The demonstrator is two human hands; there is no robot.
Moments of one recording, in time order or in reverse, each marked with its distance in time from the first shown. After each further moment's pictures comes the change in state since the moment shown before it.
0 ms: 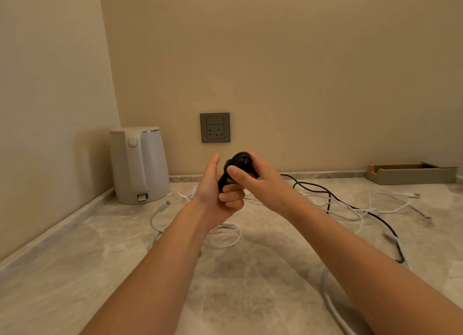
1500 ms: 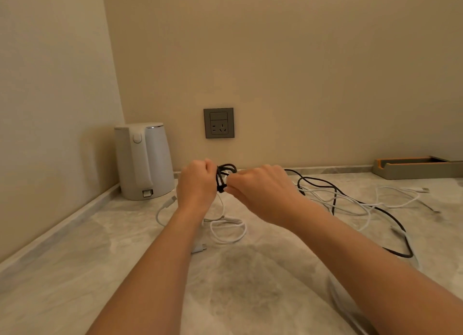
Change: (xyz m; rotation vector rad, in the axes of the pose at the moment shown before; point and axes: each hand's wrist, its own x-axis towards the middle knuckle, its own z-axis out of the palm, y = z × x) left_hand 0.007 0.010 -0.032 1.399 0.806 0.654; right_hand -0.013 -0.022 0.011 -1.210 -0.184 -0.312
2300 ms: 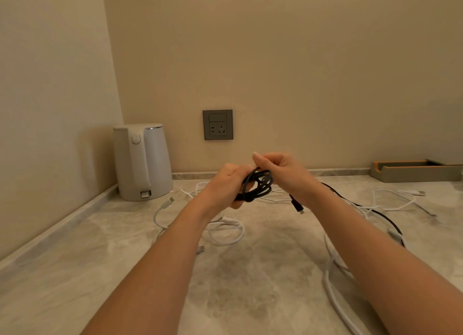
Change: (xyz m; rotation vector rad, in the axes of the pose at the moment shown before) left_hand -0.015 0.034 0.002 -0.655 -0.704 -0.012; right_hand 0.001 0.055 0.022 1.219 0.106 0.453
